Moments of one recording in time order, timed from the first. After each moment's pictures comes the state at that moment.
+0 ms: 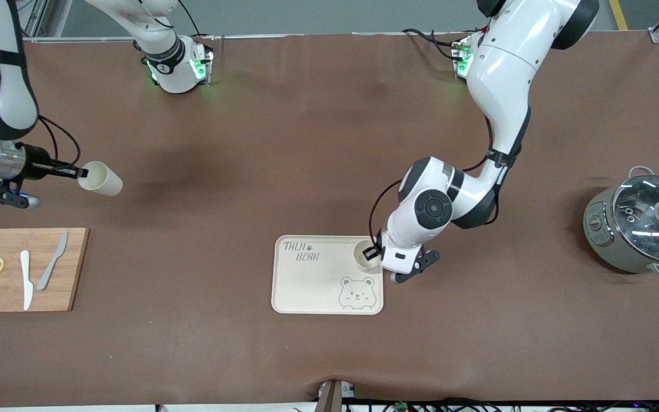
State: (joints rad) left arm -0.43 0.80 -0.14 -1.38 -0.10 2.25 -1.01; right arm -0.21 0.08 -0.05 -2.01 0.08 1.80 0.01
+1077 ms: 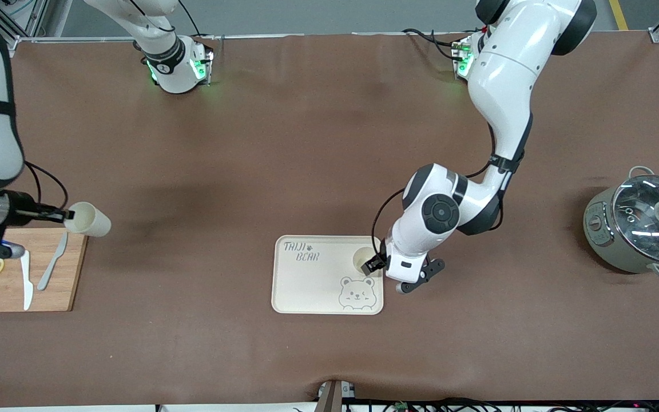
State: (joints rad) left arm -0.42 0.79 -0.11 -1.32 -0.09 2.30 -1.01; right arm -0.13 0.40 -0.05 -1.64 0.08 1.80 0.03
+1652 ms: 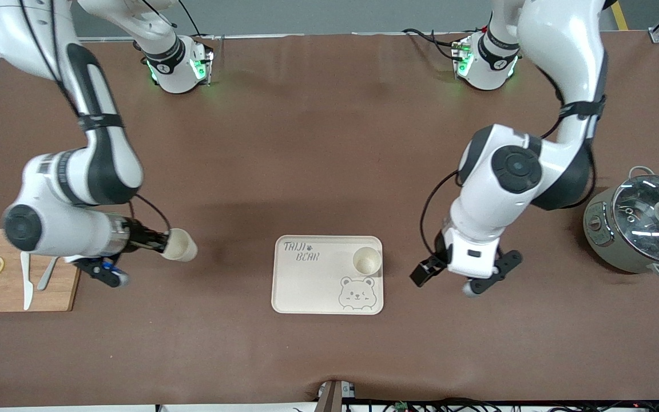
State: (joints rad) left arm -0.36 0.54 -0.03 -1.32 0.03 2.11 -0.99; right arm 0.22 0.54 -0.03 -1.48 0.19 1.85 0.66
